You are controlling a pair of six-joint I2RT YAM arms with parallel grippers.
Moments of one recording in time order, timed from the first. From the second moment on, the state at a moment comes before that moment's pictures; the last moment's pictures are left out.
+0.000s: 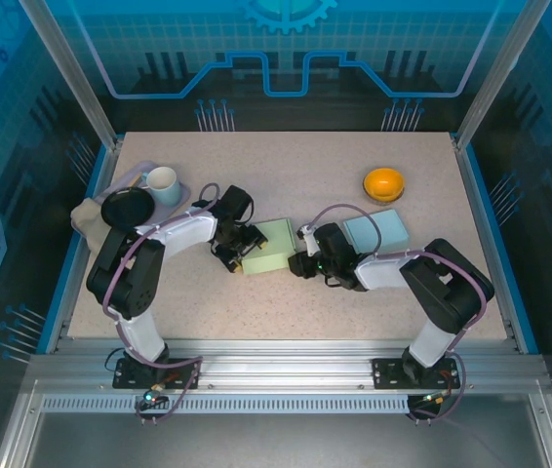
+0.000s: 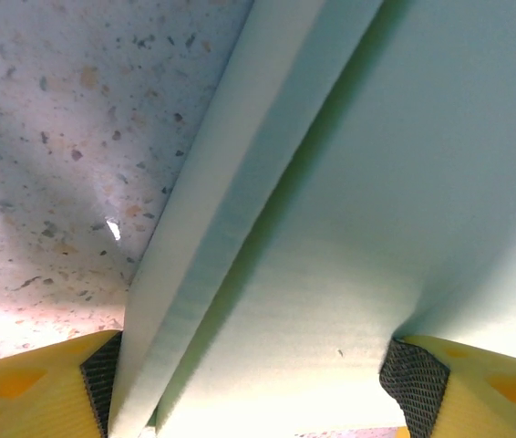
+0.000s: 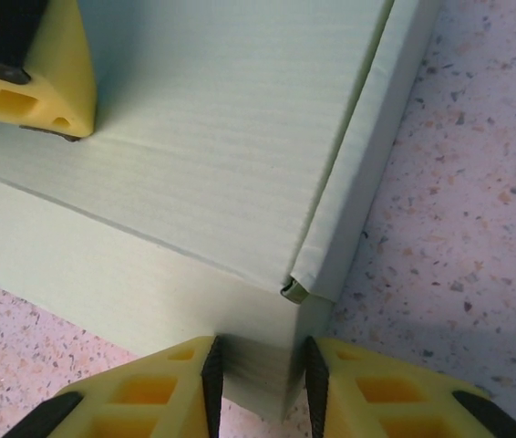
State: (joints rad) left arm -0.43 1.79 1.12 -0.65 0.24 -1.21; right arm 0.65 1.69 0.65 0.30 -0.18 0.31
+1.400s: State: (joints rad) left arm -0.42 1.82 1.18 -0.71 0.23 -1.13; right arm 0.65 1.62 0.74 0.10 -0.12 0.26
